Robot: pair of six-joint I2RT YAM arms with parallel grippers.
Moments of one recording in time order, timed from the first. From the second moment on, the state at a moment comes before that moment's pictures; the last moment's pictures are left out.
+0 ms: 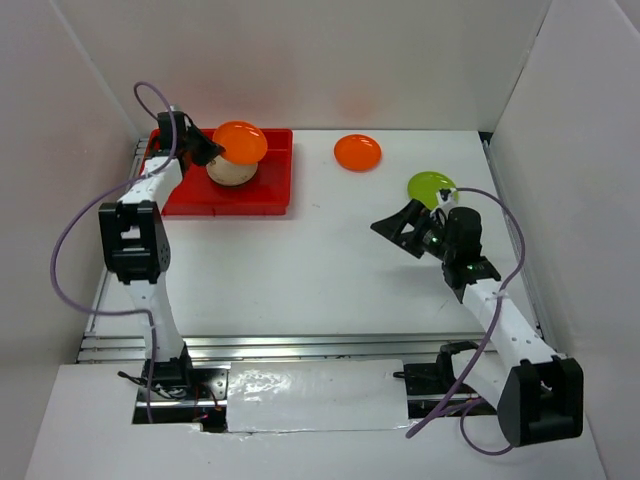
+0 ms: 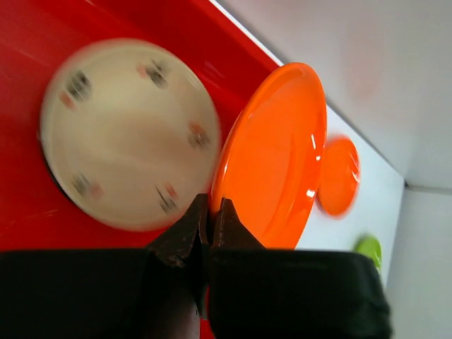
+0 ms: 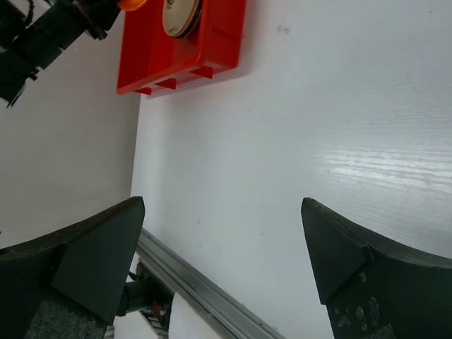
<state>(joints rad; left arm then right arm) 0.05 2.02 1.67 -0.17 0.21 -0.76 0.12 1.00 0.58 0.07 -0.52 0.81</state>
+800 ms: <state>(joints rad) 0.08 1.97 1.74 -0.44 0.01 -0.74 -0.16 0.87 0.63 -0.20 -0.44 0.72</state>
